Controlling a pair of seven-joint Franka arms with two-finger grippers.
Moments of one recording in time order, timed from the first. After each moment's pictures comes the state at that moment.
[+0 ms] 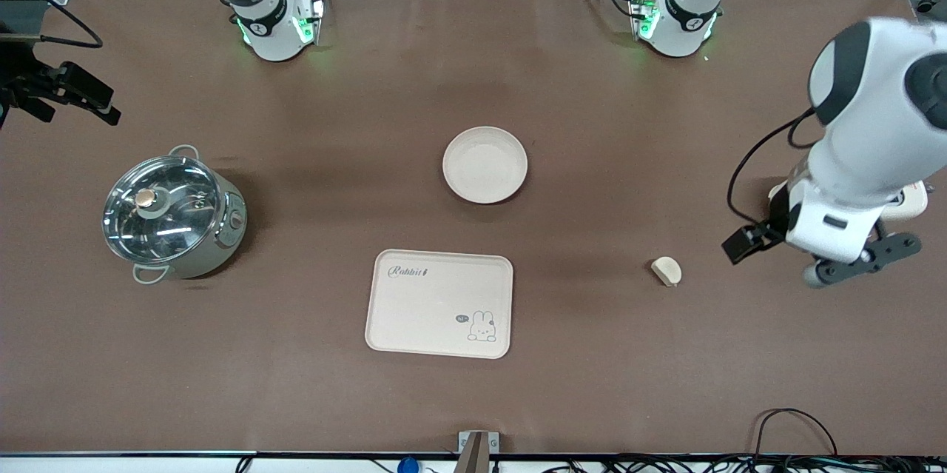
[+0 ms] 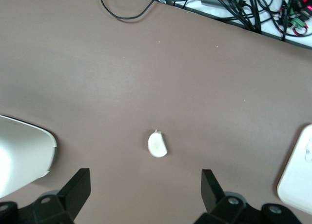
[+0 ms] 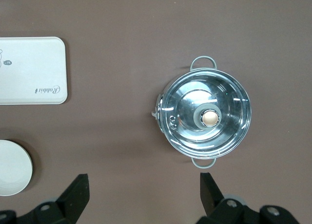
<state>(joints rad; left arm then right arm) 0.00 0.29 -0.25 -1.41 0.18 1.81 -0.56 0.02 -0.09 -0.02 -1.59 0.02 1.55 0.07</state>
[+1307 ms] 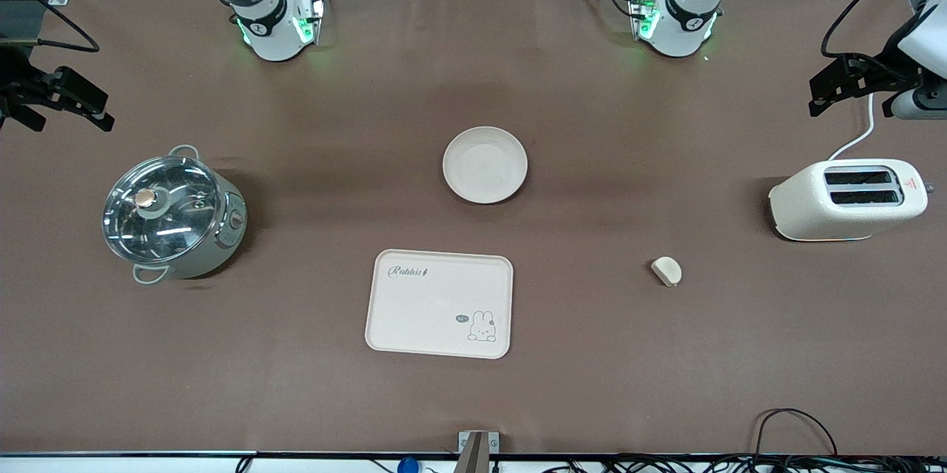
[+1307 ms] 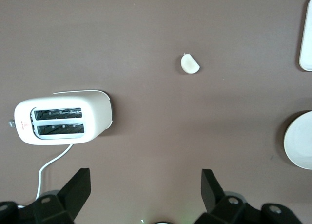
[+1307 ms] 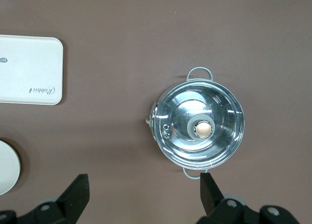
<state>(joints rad) 0.07 -0.06 -0.15 -1.56 0.03 1.49 -0.02 0.01 -0.09 -0.01 -1.61 0.00 1.58 0.01</state>
